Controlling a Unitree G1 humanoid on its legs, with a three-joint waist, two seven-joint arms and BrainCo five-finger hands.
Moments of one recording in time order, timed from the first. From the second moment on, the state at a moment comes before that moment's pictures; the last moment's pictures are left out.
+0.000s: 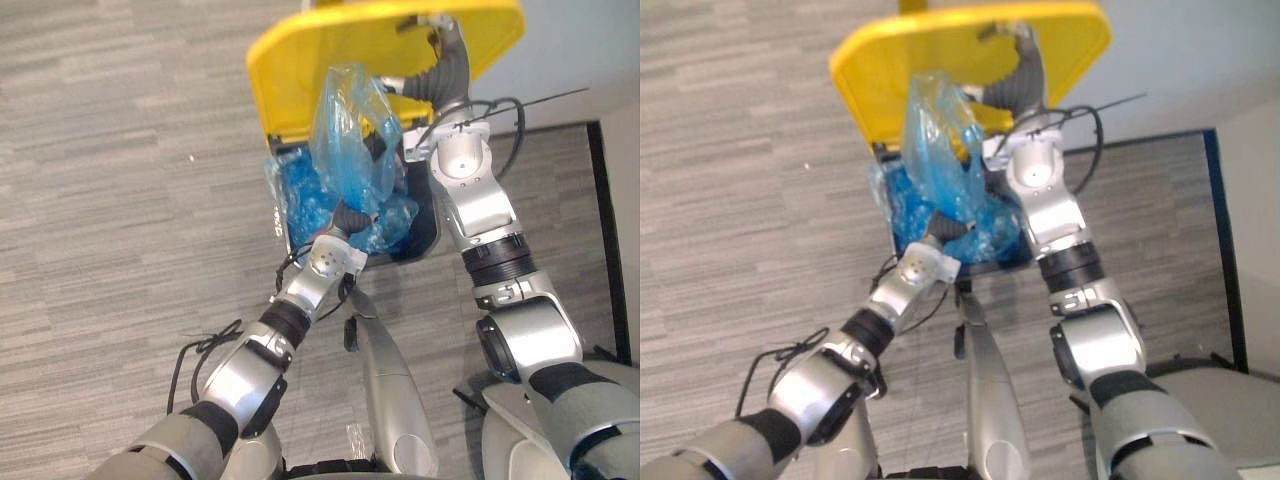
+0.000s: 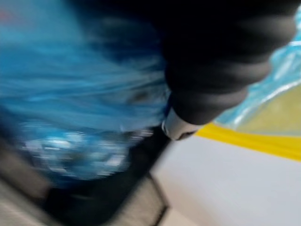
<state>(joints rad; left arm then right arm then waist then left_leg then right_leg) -0.85 -0.06 -0.33 0.86 -0.06 0.01 0.24 -1.10 -0.32 0.22 0.37 0.04 0.03 -0.26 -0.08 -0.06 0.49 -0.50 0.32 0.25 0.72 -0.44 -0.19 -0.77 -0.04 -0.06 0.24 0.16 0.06</state>
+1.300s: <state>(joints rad) -0.46 0.16 -0.29 0.49 -0.06 -0.04 0.19 -0.73 -0.35 0.20 0.42 -0.12 0.01 -0.14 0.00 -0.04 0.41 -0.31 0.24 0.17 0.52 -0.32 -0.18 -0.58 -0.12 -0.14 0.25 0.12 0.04</state>
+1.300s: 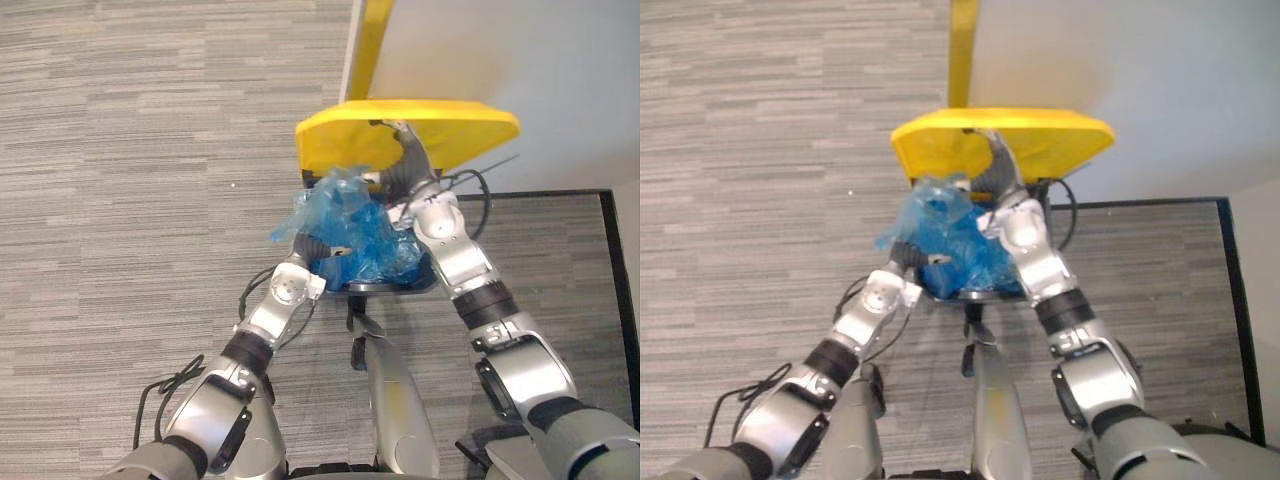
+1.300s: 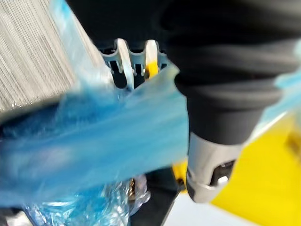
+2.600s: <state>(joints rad) 0.01 -0.03 0.22 1.00 0.00 0.03 0.11 0.05 -0.01 -0.34 1.00 -0.15 0.02 -0.10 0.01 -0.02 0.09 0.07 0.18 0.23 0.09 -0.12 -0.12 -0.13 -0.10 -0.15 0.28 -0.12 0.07</state>
